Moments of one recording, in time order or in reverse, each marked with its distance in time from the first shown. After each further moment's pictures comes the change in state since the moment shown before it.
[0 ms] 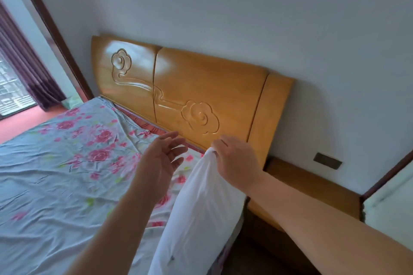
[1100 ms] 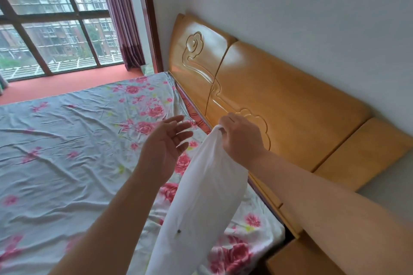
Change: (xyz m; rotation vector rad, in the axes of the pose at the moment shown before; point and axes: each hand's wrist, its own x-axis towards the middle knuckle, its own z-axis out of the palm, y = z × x) left_hand 0.118 0.021 -0.031 -0.097 0.342 0.263; right_hand 0.190 0.048 0.126 0.257 -0.082 -0.331
